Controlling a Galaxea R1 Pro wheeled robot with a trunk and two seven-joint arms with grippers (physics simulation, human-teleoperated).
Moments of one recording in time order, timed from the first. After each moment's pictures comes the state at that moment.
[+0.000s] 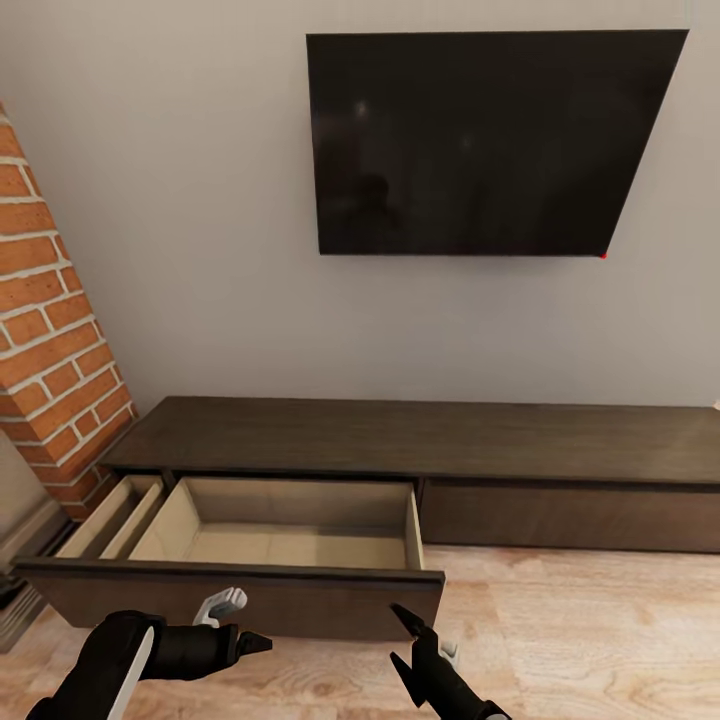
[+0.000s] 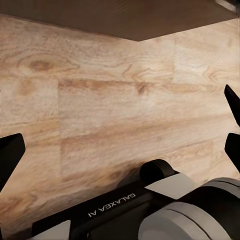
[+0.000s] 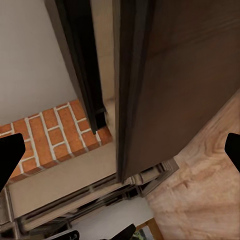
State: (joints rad) left arm -0.27 0.11 0.17 -1.10 -0.04 1.04 -0.78; right arm -0.39 0.11 -0.17 -0.28 -0.98 0.45 0.72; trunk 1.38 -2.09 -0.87
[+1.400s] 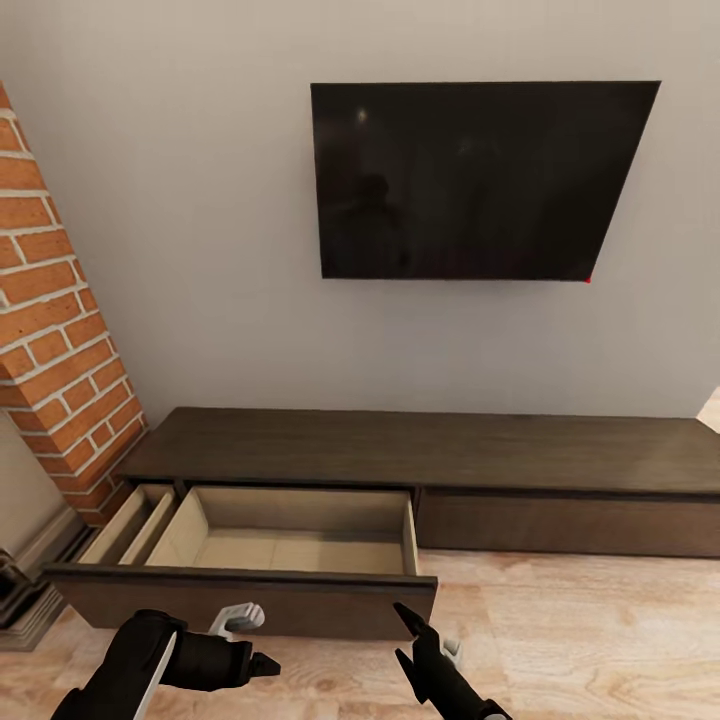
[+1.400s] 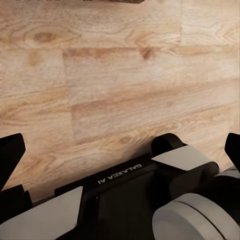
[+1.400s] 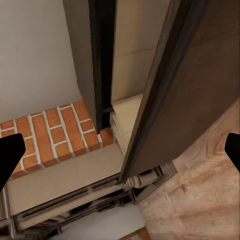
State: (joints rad) left arm -0.27 0.08 0.08 -1.10 -0.17 1.04 -0.78; right arm -0.39 0.11 -0.16 -0.28 -0.97 0.36 0.71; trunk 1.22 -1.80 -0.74
